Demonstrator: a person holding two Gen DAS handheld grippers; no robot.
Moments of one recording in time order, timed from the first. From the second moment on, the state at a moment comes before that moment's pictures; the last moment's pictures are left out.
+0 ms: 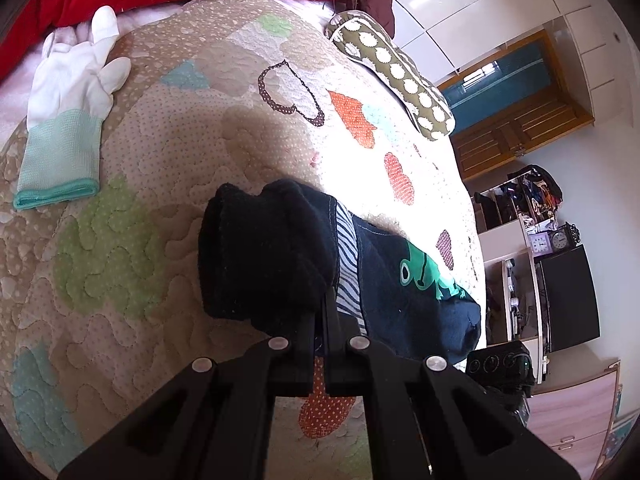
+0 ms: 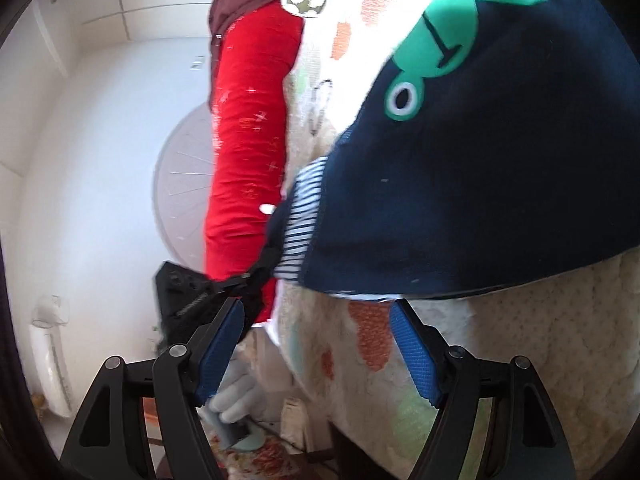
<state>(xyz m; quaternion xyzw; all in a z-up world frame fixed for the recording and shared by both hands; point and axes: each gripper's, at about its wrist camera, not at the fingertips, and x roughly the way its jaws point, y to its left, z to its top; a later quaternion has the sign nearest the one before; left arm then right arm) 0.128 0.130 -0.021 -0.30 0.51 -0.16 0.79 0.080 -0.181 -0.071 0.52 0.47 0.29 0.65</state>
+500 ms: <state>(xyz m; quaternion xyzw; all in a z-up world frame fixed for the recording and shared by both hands) 0.126 0.140 -0.033 -0.34 0.51 -0.16 0.77 0.050 -0.284 -0.059 0.52 0.42 0.10 0.74</state>
